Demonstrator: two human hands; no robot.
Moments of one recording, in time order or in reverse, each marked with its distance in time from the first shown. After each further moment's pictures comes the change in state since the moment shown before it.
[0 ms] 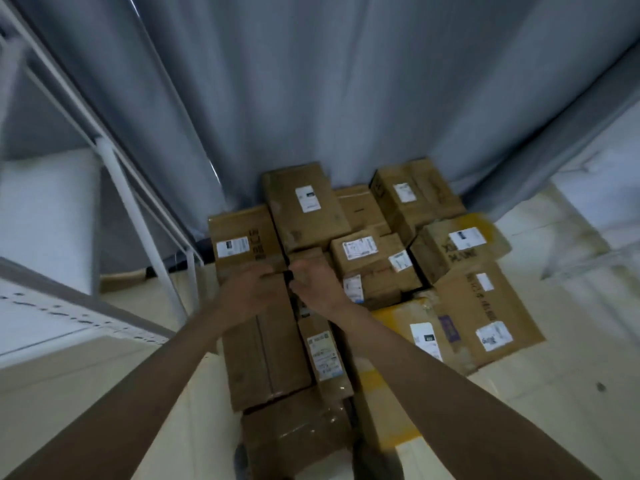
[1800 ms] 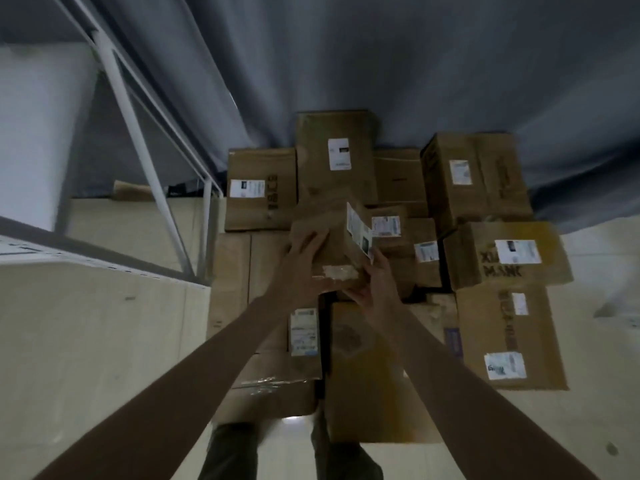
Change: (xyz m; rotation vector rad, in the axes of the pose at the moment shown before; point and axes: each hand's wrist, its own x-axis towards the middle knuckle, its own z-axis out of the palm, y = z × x) left_hand 0.112 0.065 0.127 -0.191 0.178 -0.207; right_hand 0.055 0.141 -0.075 1.014 0.039 0.656
